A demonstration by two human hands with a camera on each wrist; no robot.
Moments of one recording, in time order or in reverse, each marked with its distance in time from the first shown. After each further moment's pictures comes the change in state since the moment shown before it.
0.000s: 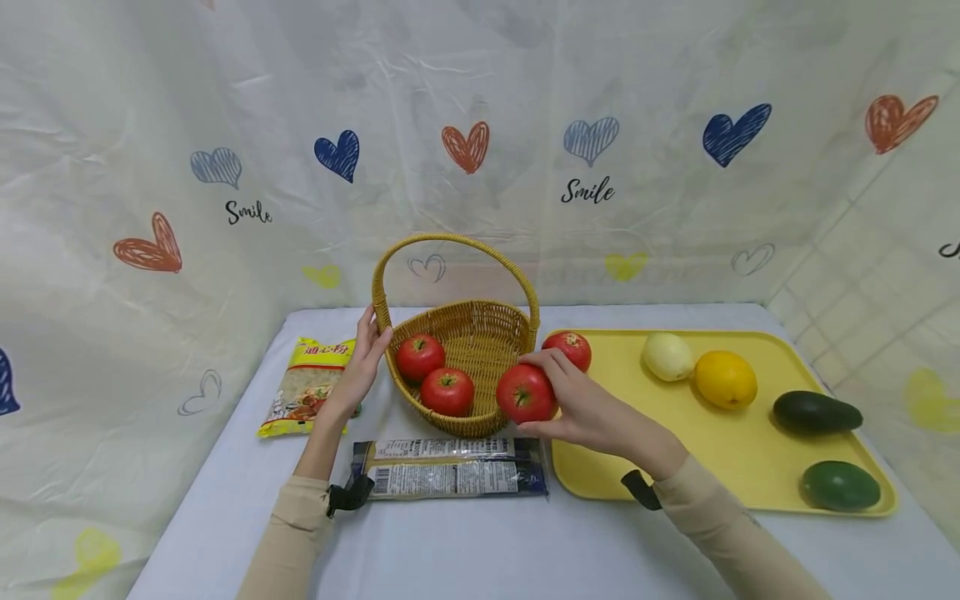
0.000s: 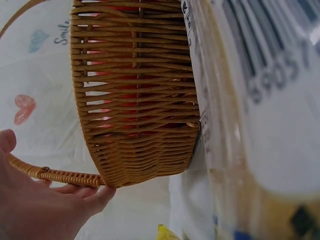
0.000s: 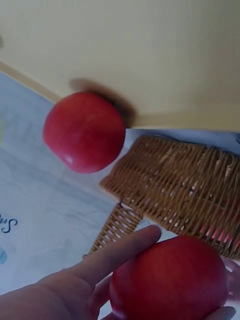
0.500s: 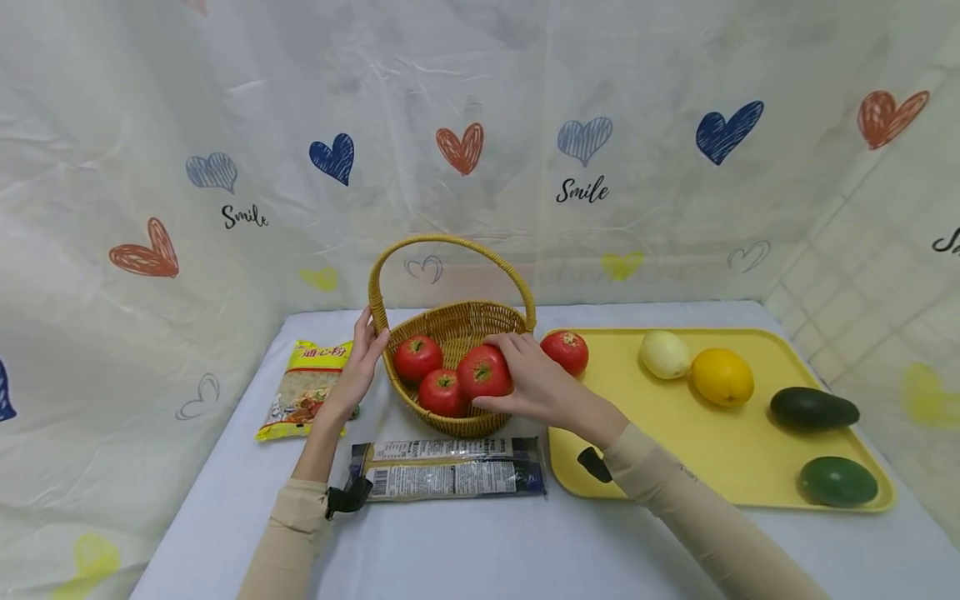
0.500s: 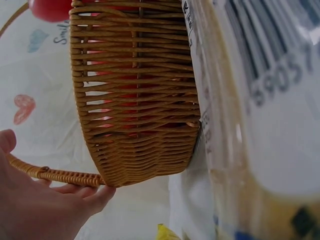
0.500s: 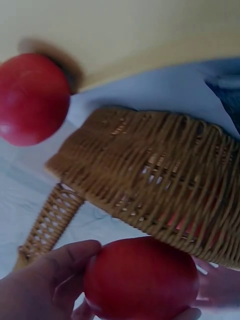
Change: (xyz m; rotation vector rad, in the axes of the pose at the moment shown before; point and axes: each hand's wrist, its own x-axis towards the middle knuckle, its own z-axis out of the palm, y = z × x) left_hand -0.003 0.002 0.001 0.004 0.002 -0.006; right_hand 0.050 -0.017 0.019 -0.095 -0.005 0.080
